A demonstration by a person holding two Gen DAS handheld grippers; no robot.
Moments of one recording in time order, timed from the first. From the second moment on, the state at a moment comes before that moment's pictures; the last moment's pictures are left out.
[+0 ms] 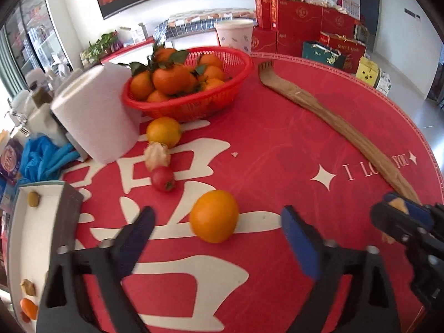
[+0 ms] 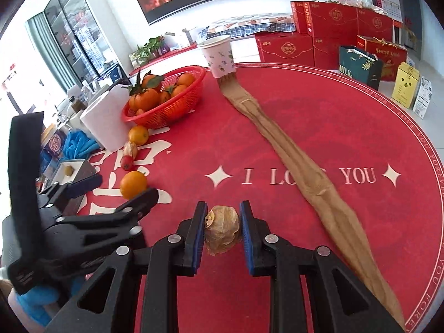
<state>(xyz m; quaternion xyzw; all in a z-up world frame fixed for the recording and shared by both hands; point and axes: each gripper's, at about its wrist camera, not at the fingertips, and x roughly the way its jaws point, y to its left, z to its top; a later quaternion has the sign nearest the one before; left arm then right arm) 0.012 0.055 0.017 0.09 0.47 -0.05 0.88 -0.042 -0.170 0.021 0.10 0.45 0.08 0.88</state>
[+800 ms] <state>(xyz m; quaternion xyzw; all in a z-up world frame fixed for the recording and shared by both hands) -0.071 0.157 0.031 -0.02 0.38 -0.05 0.92 -0.054 -0.092 0.013 0.05 0.43 0.19 0.88</state>
